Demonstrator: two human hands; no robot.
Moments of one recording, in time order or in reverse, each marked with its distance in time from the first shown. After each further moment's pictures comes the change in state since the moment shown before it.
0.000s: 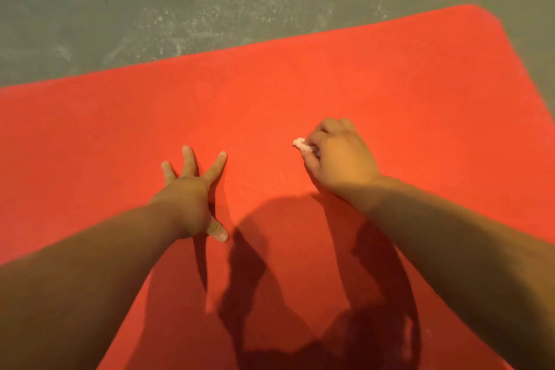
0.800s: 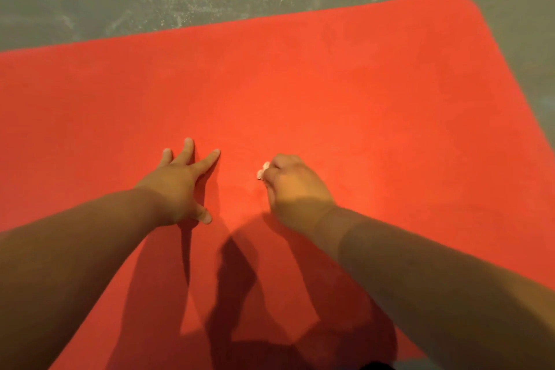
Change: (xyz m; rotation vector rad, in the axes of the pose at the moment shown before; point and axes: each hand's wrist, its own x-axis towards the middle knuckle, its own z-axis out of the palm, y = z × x) left_hand -0.038 -0.016 0.041 0.044 0.060 0.063; right_hand -0.089 -0.068 0.032 0.149 -0.142 -0.112
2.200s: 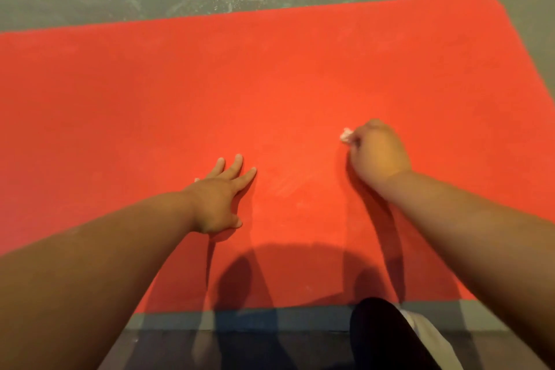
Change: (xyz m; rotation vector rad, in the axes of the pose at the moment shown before) left_hand -0.074 -0.008 0.070 0.023 -0.081 0.152; right_hand -0.040 0.041 -0.026 -0.206 0.165 0.271
